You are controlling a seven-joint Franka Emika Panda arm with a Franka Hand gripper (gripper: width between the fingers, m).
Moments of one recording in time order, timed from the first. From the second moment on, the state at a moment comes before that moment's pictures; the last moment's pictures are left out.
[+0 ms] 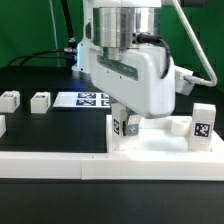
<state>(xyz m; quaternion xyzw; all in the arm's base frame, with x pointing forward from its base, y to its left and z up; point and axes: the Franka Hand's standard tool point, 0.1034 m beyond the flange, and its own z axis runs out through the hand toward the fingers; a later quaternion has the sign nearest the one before) 0.622 0.006 0.056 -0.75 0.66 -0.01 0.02</state>
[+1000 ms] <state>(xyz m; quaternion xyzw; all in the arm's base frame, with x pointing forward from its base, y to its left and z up) 0.624 0.007 0.054 -0.78 0.62 -0.03 0.06</state>
